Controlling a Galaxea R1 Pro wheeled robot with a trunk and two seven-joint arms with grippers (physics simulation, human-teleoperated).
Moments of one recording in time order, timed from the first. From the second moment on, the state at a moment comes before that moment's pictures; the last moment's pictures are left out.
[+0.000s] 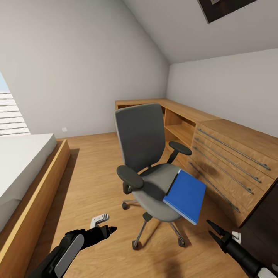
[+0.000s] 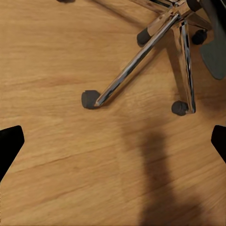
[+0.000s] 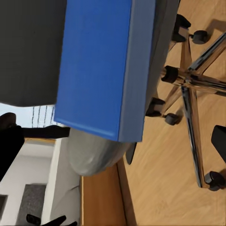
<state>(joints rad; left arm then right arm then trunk) -0.36 0.15 -0.31 -1.01 0.78 0.60 0.05 -0.41 -0.45 0.37 -0.34 -1.42 0.30 1.04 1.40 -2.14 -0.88</state>
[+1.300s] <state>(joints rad) -0.36 0.18 -0.29 -1.01 0.78 0.60 0.05 -0.42 -0.45 0.30 -0.34 -1.42 0.26 0.98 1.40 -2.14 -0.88</state>
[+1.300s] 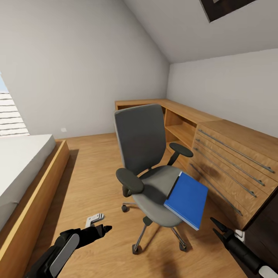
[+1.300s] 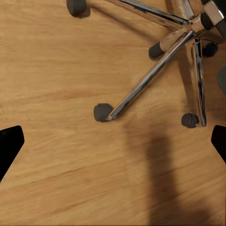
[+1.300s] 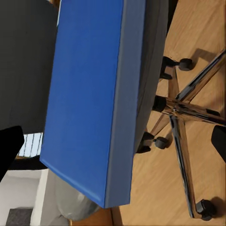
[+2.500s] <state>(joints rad) -0.36 0.18 -0.22 -1.01 0.78 0.60 0.05 -0.42 -0.44 0.29 -0.34 -1.42 0.26 0.97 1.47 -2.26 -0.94</state>
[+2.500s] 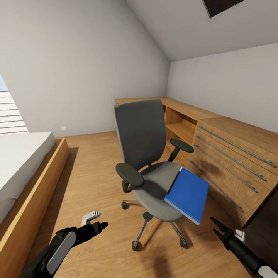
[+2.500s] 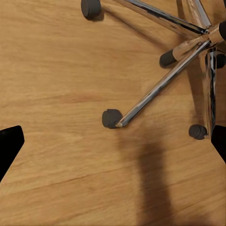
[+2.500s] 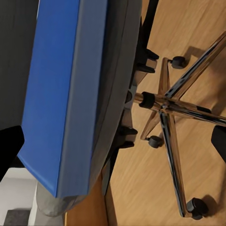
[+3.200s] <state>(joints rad) -0.36 0.18 -0.22 -1.01 0.78 0.60 0.05 -0.42 -0.44 0.30 -0.36 -1.42 0.26 0.97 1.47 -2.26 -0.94</state>
